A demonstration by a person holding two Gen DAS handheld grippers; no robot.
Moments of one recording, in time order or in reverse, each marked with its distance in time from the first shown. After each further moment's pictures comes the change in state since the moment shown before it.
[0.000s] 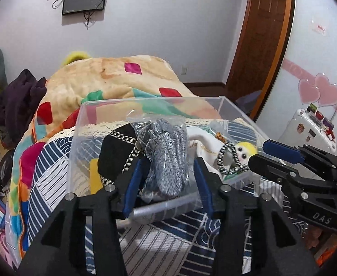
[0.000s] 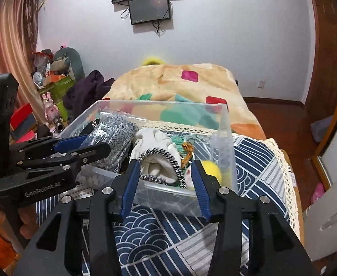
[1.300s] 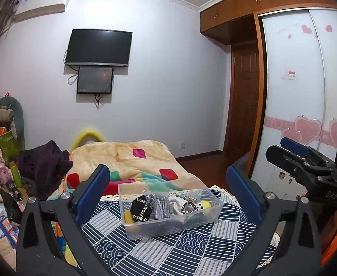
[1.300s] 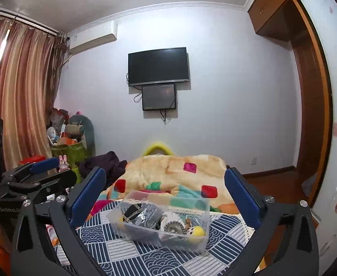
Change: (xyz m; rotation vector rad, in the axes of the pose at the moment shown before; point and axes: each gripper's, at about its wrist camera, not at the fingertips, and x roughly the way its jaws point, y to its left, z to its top) left arm -0.219 -0.039 -0.001 0.076 -0.495 0.038; right arm -0.155 0.044 0.023 -0.062 -0.526 -0.019
